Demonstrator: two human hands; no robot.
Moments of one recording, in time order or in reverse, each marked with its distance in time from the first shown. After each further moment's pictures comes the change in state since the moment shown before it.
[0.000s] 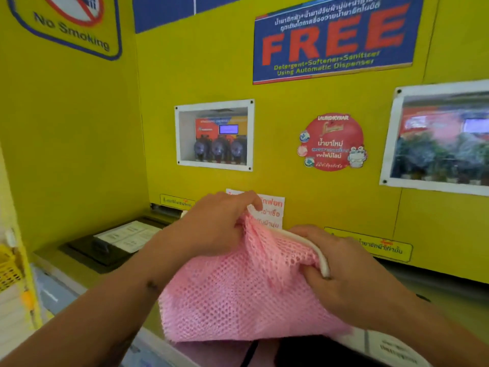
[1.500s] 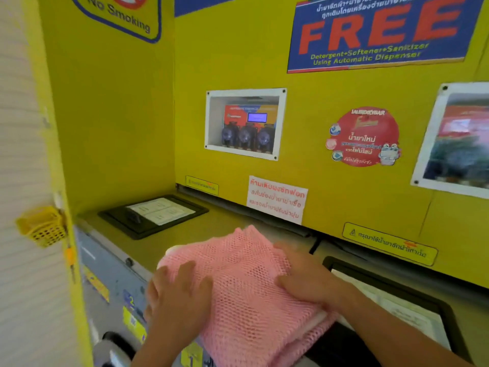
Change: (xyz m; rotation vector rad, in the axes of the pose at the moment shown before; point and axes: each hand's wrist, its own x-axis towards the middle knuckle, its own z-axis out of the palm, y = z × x) left_hand -0.151 -0.013 0.102 -0.363 0.211 -1.073; right_hand 0.050 0.052 0.111 -0.026 -0.383 0.211
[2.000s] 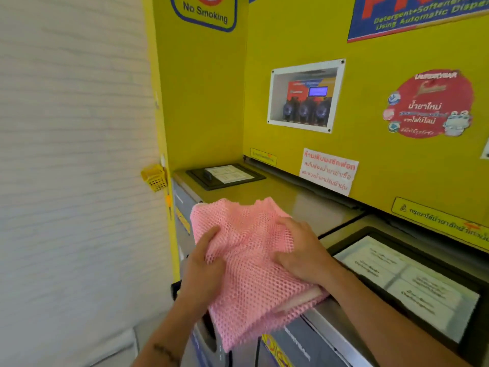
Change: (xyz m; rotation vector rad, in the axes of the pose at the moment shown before) left_hand -0.131 -0.016 -0.018 -0.472 0.216 0.005; right_hand -0.081 -0.041 0.030 0.290 -0.079 -0.259
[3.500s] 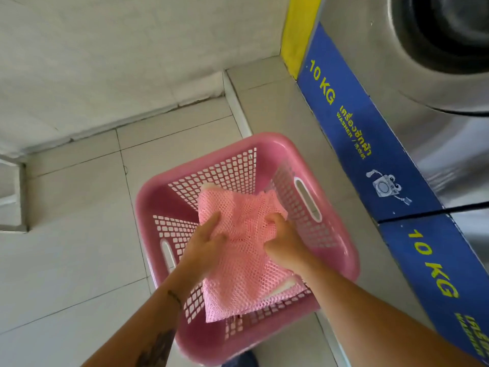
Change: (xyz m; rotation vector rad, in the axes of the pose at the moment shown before) left_hand -0.182 -0.749 -0.278 0.128 -0.168 -0.958; right_hand -0.165 0.170 0.874 0.191 -0.705 0.609
